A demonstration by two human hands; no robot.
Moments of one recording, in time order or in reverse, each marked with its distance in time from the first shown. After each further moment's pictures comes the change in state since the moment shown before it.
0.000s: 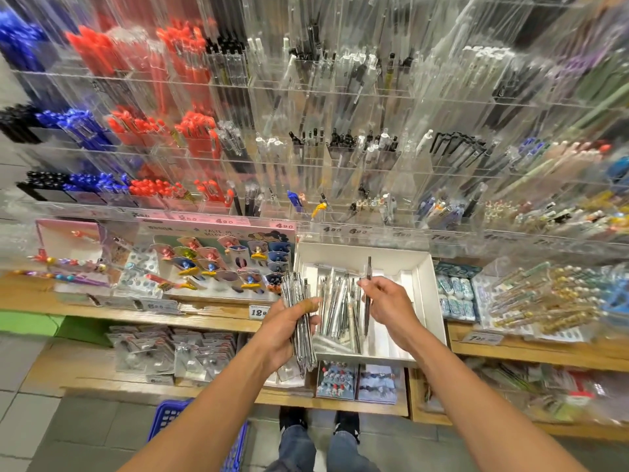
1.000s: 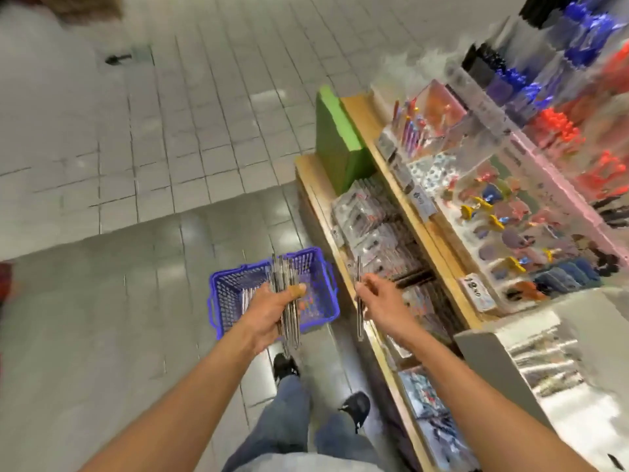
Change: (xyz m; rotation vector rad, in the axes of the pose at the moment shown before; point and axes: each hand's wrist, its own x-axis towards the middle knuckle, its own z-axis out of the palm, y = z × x) left_hand -0.229 -0.180 -0.213 -0.596 0.800 0.403; right_hand -0.163 0.058 0.258 -0.800 -1.074 -0.483
